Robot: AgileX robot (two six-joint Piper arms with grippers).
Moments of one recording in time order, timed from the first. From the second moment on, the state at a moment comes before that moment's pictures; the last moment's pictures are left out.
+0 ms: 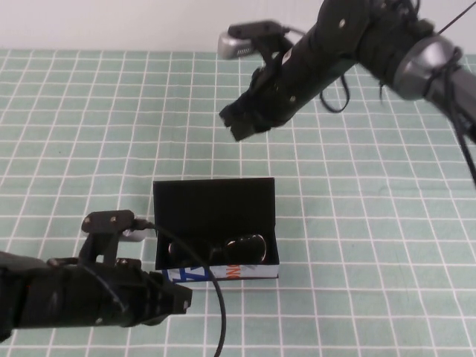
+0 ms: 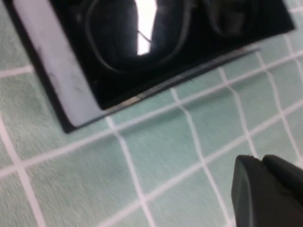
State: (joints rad) right arm 0.48 2.18 -2.12 0.44 1.07 -0.31; left arm -0.41 1.47 -0.51 -1.53 0.50 1.28
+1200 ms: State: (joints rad) right arm 0.57 2.30 -2.12 0.66 1.22 -0.42; left arm -0.42 1.63 -0.58 -1.71 0.46 1.46
